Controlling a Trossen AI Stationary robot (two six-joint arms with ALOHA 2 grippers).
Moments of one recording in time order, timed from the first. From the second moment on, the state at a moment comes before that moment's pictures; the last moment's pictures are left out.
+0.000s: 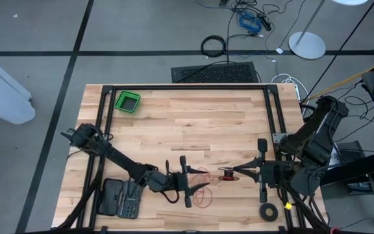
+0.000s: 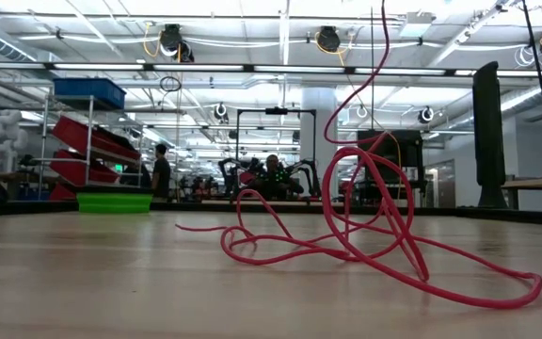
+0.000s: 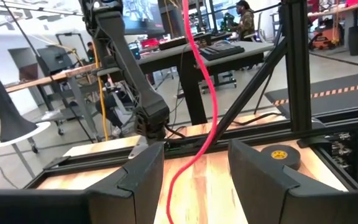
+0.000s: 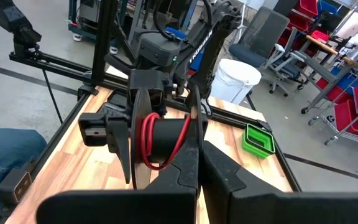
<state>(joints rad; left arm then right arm) -0.49 1.90 1.12 0.84 -0.58 0.28 0.90 1.23 1.33 -0.55 0.94 0.06</state>
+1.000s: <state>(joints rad) -0.48 1.99 1.28 0.70 -0.55 0.35 0.90 1.23 1.33 -0.55 0.94 0.06</state>
